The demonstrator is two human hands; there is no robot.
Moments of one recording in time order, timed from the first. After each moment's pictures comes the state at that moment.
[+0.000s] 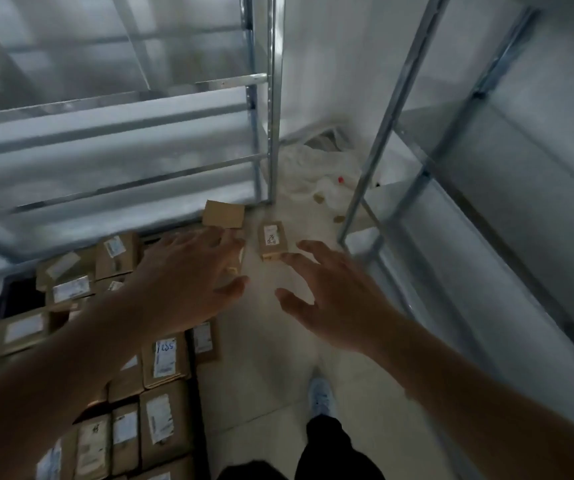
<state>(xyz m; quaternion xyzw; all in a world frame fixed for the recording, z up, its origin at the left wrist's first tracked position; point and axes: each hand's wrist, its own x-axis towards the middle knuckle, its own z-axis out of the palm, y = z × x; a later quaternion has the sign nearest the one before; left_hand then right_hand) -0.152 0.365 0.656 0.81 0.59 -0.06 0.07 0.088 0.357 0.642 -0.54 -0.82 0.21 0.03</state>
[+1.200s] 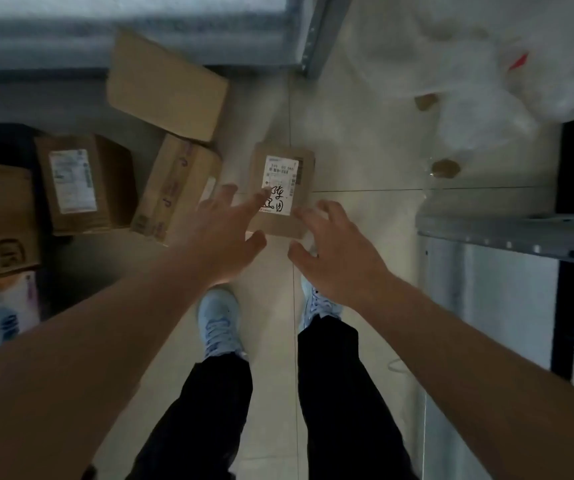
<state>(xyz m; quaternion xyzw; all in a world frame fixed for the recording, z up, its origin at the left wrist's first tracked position) -0.151 0.935 -0.026 0.59 0.72 -0.09 0.36 0.043 0.983 0.007 -0.53 -0.72 0.42 -0.16</state>
